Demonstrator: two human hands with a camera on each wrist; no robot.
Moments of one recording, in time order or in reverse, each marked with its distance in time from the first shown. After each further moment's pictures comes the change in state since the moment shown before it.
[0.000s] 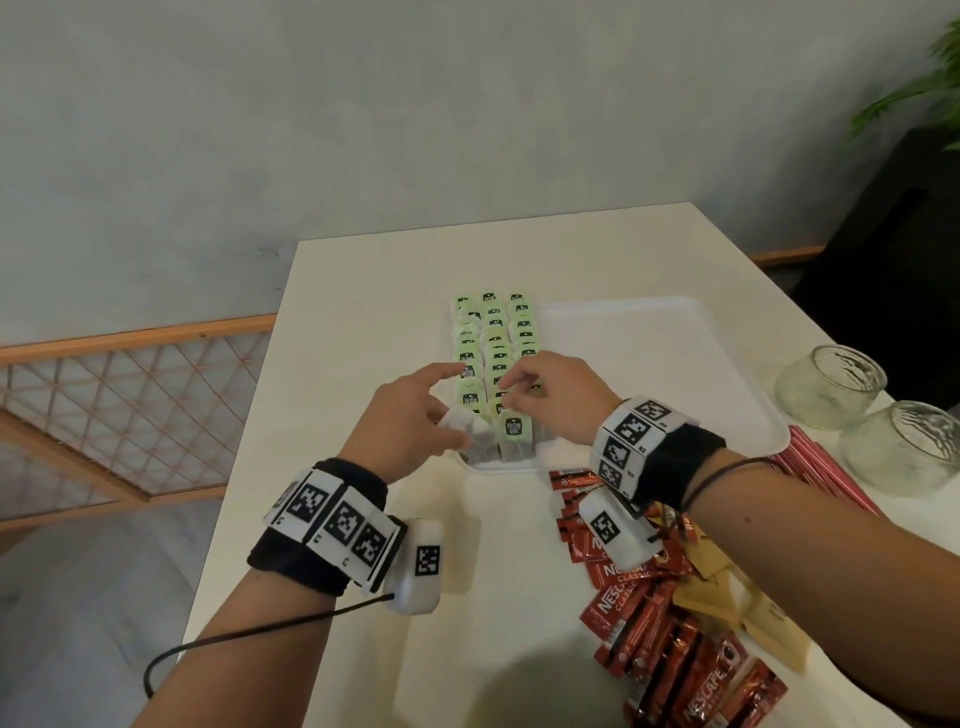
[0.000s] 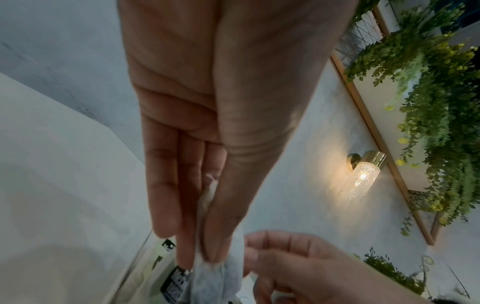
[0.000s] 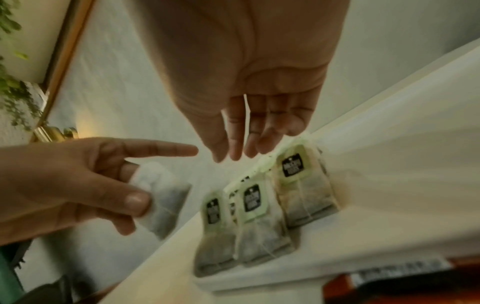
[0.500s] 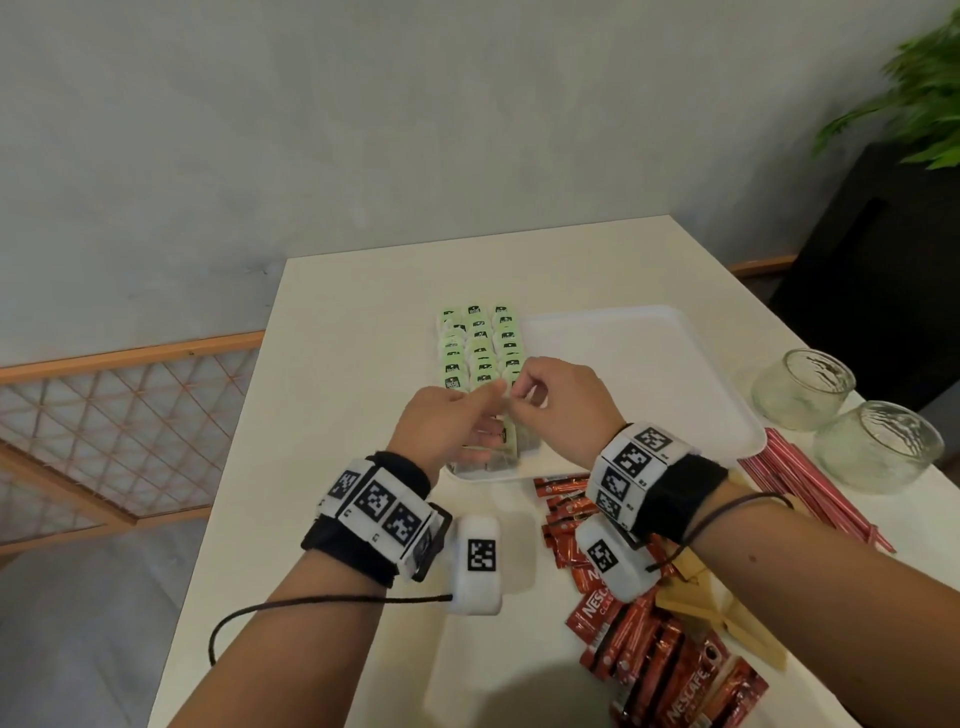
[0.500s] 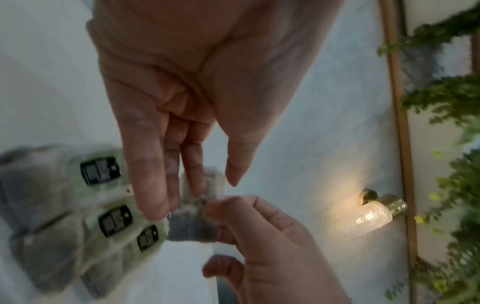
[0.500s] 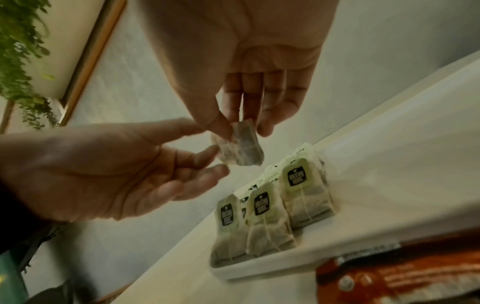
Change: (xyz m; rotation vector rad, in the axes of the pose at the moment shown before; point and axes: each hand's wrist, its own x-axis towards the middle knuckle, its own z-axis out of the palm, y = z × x) left_hand 0.013 0.042 0.034 -0.587 -0.011 -0.351; right_hand -0.029 -0.007 -0.009 0.002 0.240 -0.077
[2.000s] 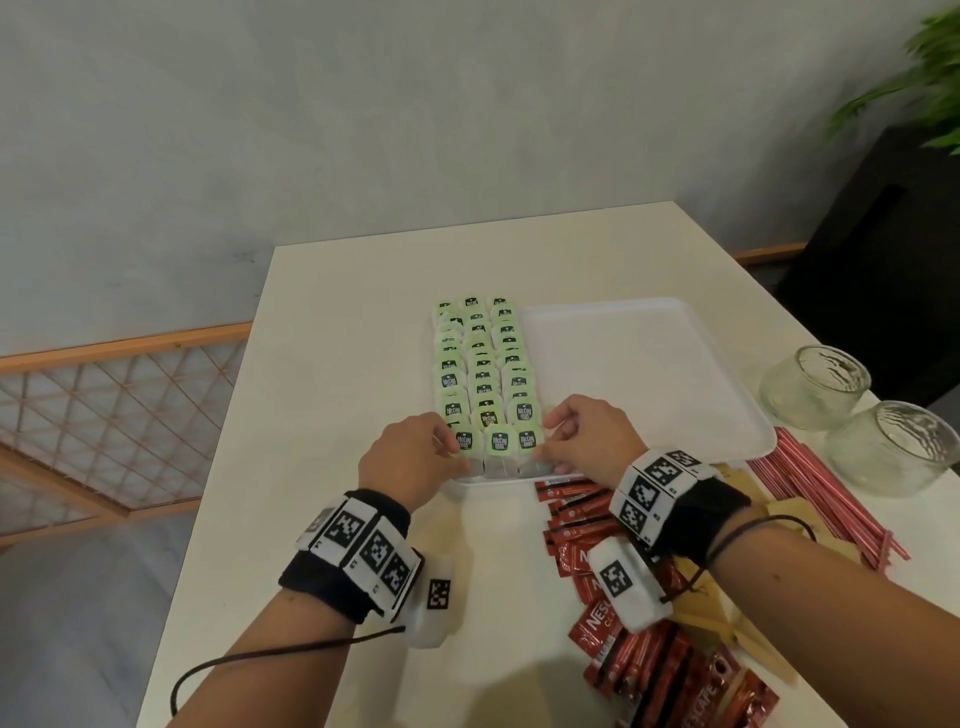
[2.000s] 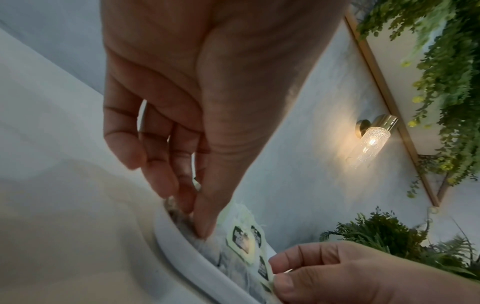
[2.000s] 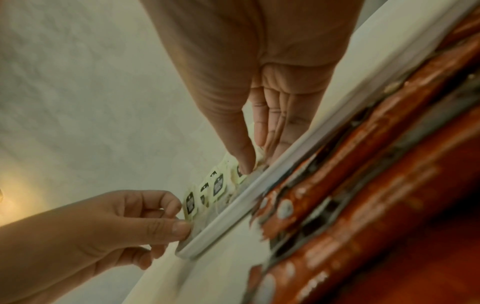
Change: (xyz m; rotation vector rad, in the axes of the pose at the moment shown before) left_hand 0.023 -0.052 -0.024 0.740 0.116 0.131; right_hand -0.010 0.050 0.011 0.158 -0.167 0.443
